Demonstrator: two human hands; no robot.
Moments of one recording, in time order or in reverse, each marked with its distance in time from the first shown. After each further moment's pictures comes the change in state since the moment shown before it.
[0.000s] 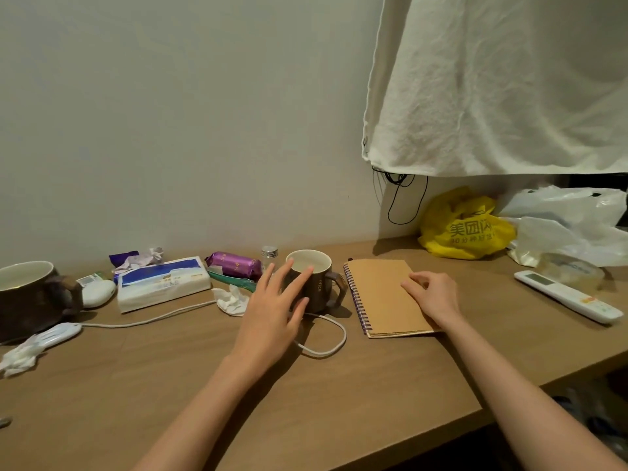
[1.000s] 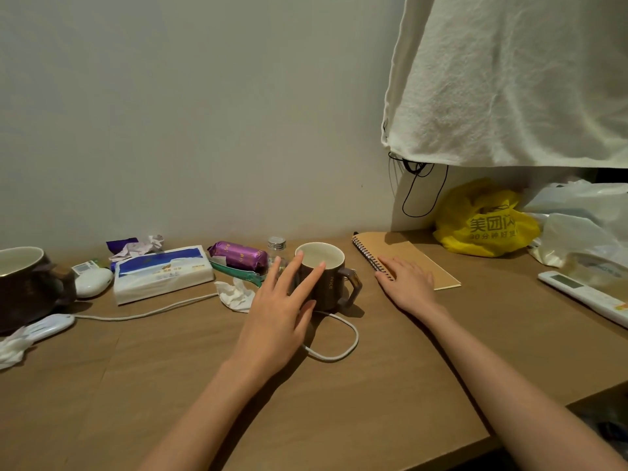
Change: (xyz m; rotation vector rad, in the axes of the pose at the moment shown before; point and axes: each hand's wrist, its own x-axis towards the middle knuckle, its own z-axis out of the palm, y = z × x) left_hand -0.001 -0.010 0.006 0.040 -0.029 0.046; right_hand 0.025 -0.036 0.059 -0.295 -0.233 -0.188
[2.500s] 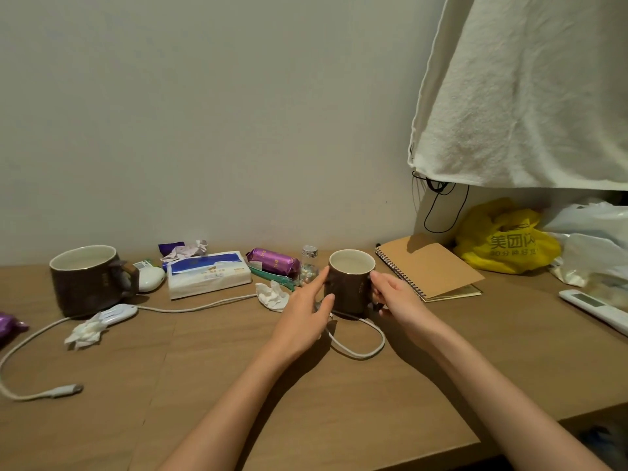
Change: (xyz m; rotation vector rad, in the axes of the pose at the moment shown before) left_hand 0.000 -0.004 -0.013 -0.560 -0.044 -0.250; right_hand -0.097 -0.098 -0.051 0.984 -0.227 -0.051
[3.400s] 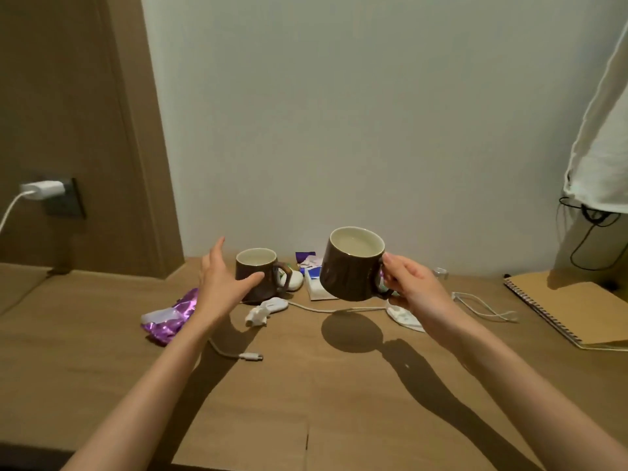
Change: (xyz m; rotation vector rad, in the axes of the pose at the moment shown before) left_hand -0.087 -0.086 -0.285 0.257 0.666 -0.379; right_hand -0.034 -0.115 0.153 0.138 -0.244 -0.218
